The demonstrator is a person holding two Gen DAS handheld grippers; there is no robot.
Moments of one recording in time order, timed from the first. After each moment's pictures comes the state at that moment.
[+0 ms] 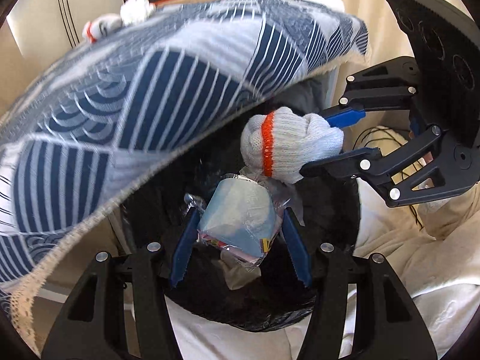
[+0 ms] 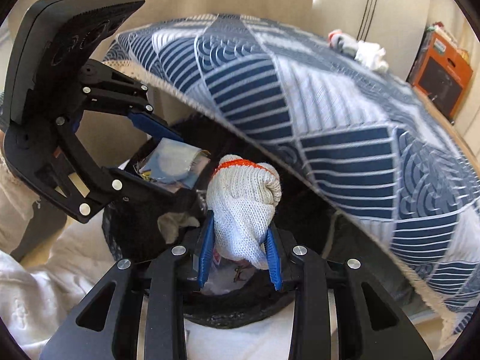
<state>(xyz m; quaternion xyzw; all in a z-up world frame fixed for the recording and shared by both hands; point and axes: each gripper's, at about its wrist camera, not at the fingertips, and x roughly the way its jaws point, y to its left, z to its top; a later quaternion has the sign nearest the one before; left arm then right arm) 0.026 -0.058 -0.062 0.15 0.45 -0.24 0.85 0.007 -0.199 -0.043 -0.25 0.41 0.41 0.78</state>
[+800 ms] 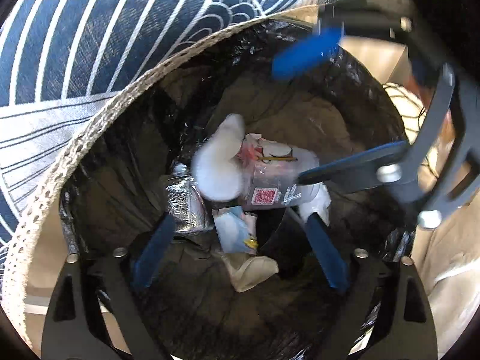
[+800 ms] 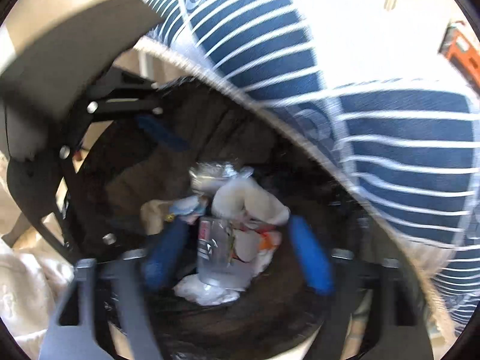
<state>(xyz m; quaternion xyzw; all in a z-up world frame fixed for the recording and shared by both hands) 0.043 -0.078 -0.121 0.21 0.50 -0.24 0.81 0.035 -0.177 -0.088 -0.27 0.42 0.43 0.75</state>
